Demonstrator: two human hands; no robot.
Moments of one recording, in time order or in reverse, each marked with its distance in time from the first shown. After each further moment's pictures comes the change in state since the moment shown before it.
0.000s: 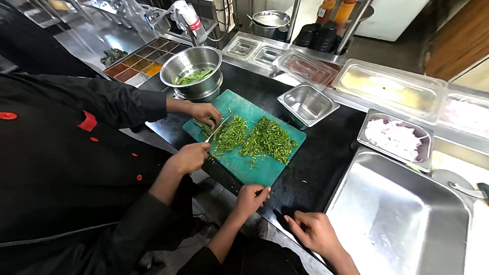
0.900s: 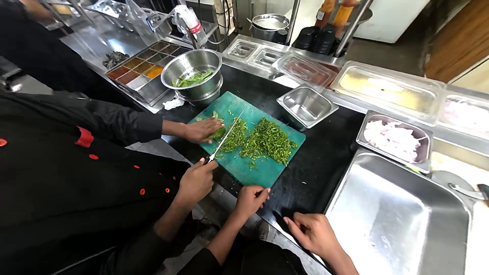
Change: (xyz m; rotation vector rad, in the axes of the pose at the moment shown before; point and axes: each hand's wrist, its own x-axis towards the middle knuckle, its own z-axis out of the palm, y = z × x) left_hand 0.000 0.002 0.001 -0.017 0.008 -0.019; right_hand 0.000 0.000 0.000 0.005 0.007 -0.003
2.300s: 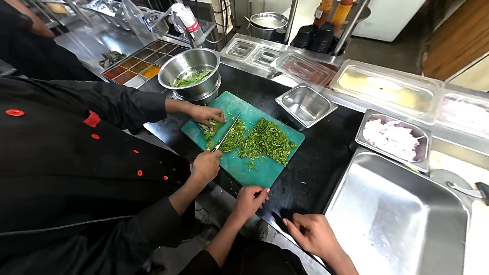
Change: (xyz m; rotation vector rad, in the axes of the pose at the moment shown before) left_hand 0.000 0.001 -0.001 0.005 -0.010 -0.002; right_hand 0.000 0.000 -0.001 0.005 -0.025 -0.017
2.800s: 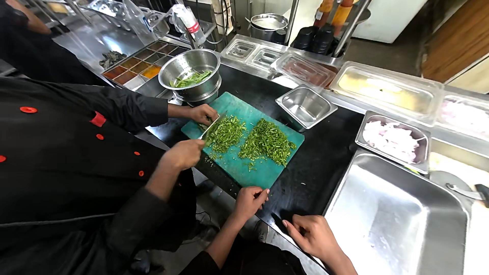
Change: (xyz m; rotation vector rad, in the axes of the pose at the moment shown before) left_hand 0.001 -0.001 0.001 -0.006 0.005 -0.002; right_hand 0.000 0.000 0.000 -0.001 0.006 -0.002
